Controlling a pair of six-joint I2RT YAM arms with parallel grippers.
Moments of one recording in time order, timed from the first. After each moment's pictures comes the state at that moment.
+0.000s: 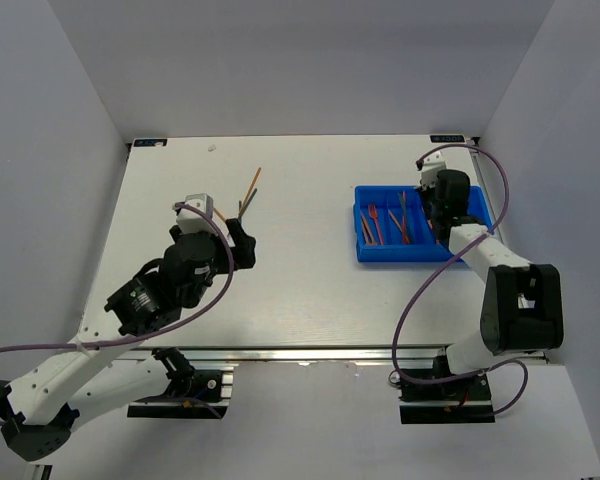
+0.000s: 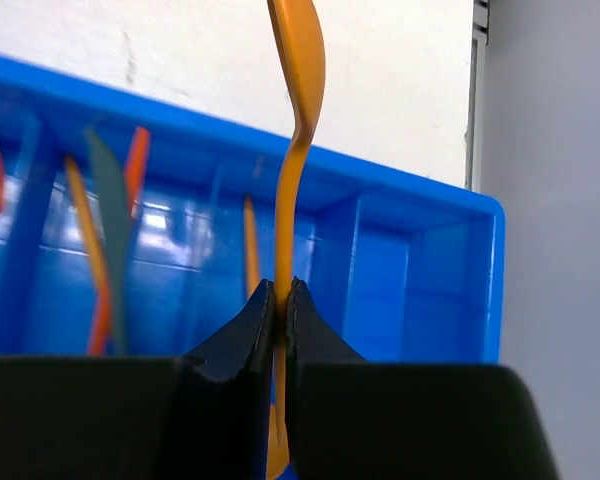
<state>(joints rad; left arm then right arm) -0.86 0.79 0.96 -0.58 -0.59 -0.59 0.11 1.49 0.90 0.10 0.15 -0.36</state>
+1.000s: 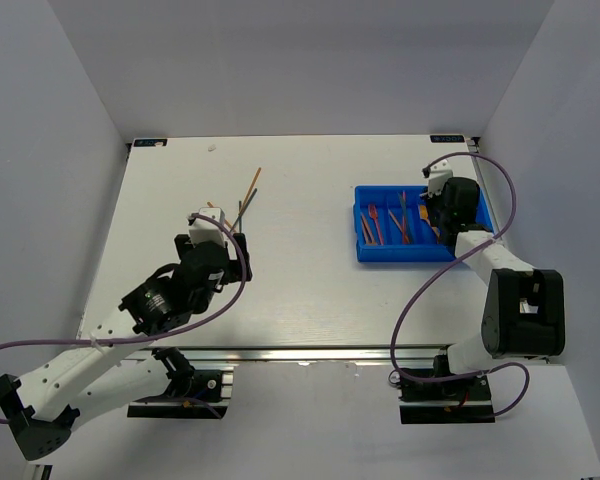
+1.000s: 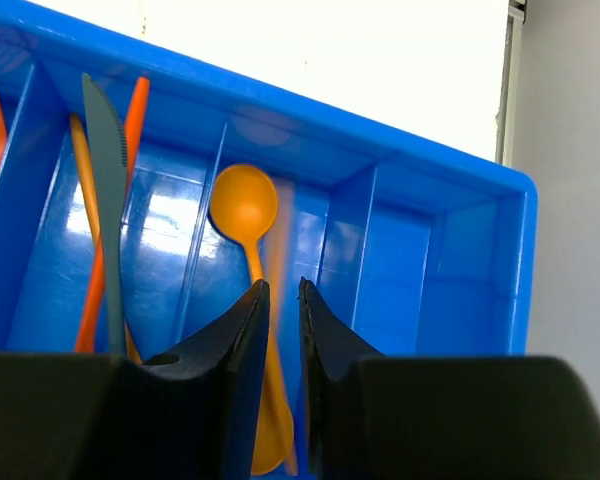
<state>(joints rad) -0.86 0.80 0.85 -0.63 -0.65 -0.50 0.03 1.48 0.83 0.12 0.02 -0.39</state>
